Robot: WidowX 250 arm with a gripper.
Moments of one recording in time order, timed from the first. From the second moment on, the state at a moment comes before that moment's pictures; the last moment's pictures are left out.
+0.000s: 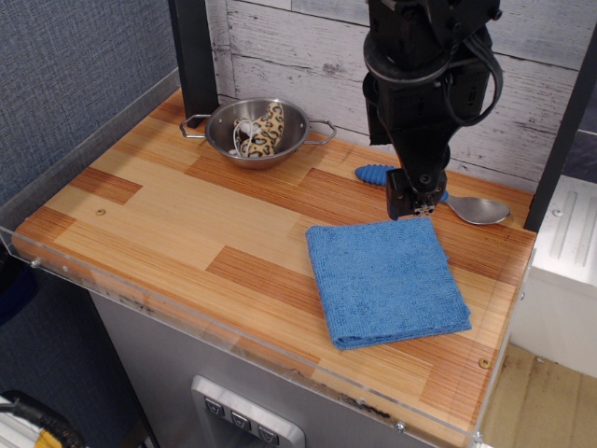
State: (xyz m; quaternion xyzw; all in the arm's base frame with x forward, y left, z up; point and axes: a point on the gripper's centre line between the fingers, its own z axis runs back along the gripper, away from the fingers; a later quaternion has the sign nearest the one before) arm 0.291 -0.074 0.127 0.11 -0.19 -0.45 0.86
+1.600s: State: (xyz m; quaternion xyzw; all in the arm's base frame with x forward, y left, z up) arm 0.297 -0.063 0.022 0.02 -0.17 -0.33 0.93
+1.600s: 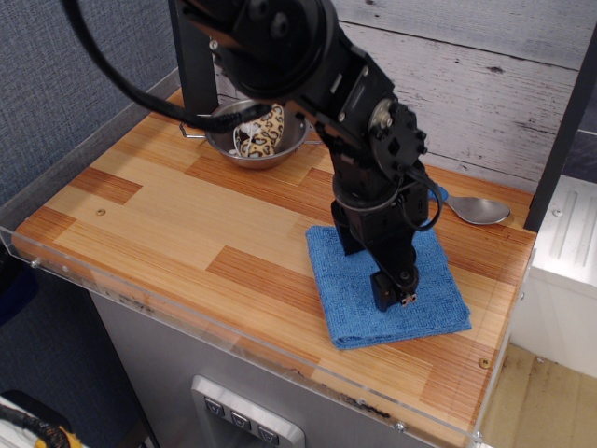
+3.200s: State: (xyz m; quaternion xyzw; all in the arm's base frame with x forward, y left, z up) arm 0.255 0.004 0.008 0.05 -0.15 -0.20 0.97
